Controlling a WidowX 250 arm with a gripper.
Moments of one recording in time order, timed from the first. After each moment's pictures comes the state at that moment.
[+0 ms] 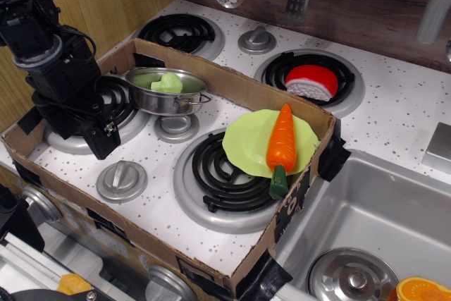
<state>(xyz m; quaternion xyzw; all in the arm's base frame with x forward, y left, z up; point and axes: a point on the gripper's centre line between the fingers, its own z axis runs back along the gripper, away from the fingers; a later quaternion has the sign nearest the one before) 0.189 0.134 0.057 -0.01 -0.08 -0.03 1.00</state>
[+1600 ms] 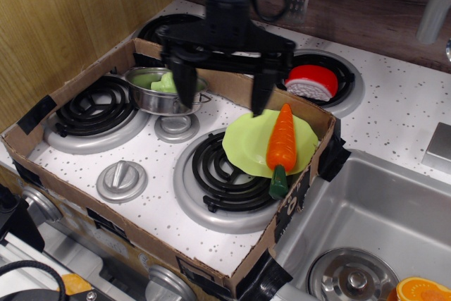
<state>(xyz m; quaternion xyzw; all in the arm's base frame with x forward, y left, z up) 0.249 -0.007 0.114 0.05 -0.05 0.21 0.97</state>
